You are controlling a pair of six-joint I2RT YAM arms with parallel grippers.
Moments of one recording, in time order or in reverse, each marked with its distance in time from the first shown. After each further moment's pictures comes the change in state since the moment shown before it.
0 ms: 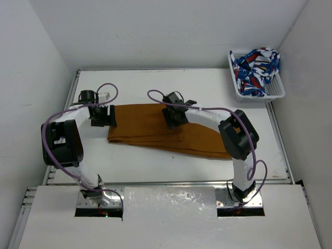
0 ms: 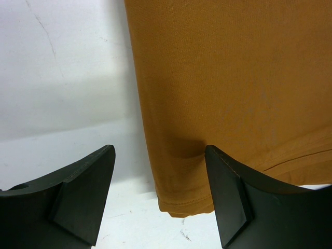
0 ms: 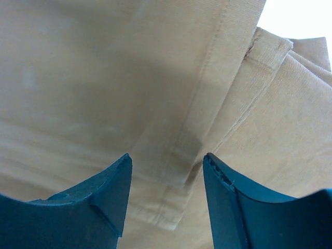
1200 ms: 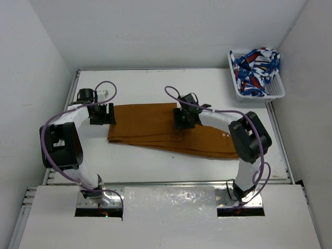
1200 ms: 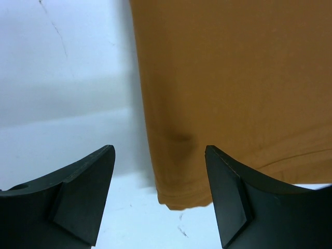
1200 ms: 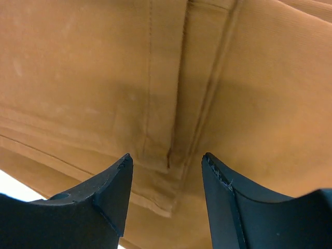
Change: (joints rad) left arm -0.005 -0.043 0.014 -0.026 -0.012 -0.020; right arm -0.120 -0.126 -0.239 0.172 -0.204 0.145
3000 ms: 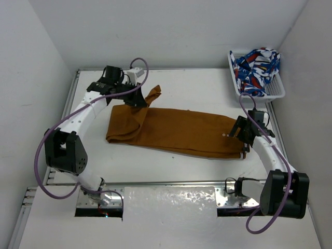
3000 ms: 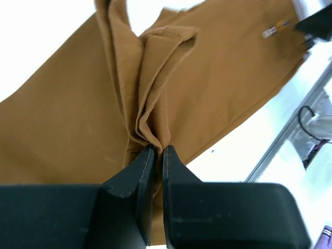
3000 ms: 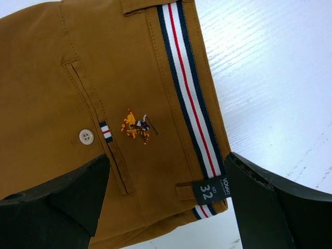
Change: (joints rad) left arm -0.369 -0.046 0.385 -0.117 0.372 -0.083; right arm -0.692 -0.692 -0.531 -0.111 0.177 -0.095
